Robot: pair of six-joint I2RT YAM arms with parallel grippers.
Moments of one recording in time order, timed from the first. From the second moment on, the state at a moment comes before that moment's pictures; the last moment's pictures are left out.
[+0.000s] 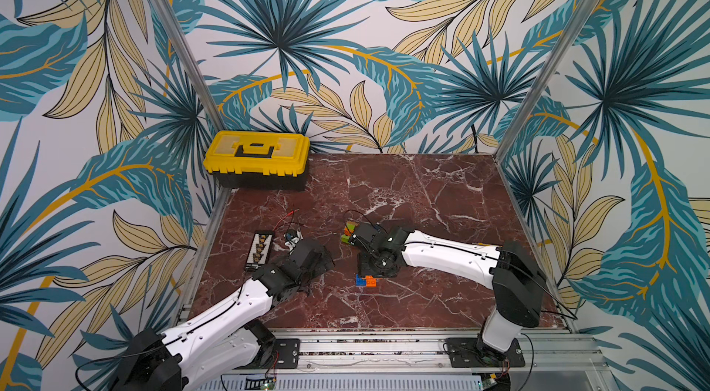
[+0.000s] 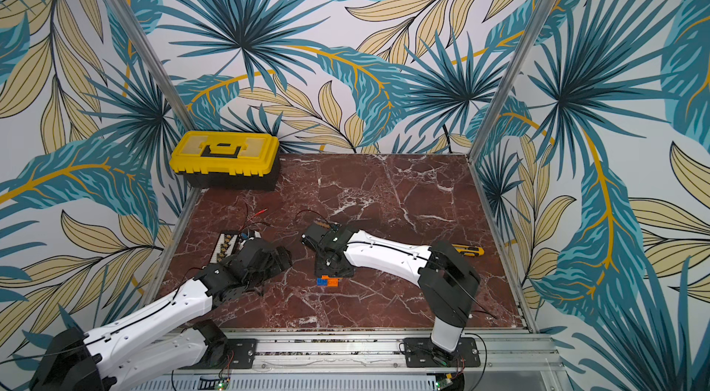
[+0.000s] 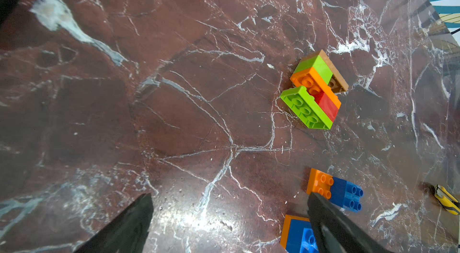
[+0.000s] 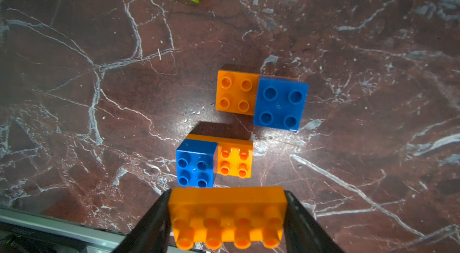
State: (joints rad) left arm -0.66 0.96 0.52 -0.47 -0.23 -1.07; right arm 0.99 1.76 1.30 -0.86 0.09 0.96
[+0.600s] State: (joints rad) left arm -0.65 0.94 0.51 -0.51 -0.26 -1.07; right arm 1.03 1.87 1.37 -0.90 0.13 1.06
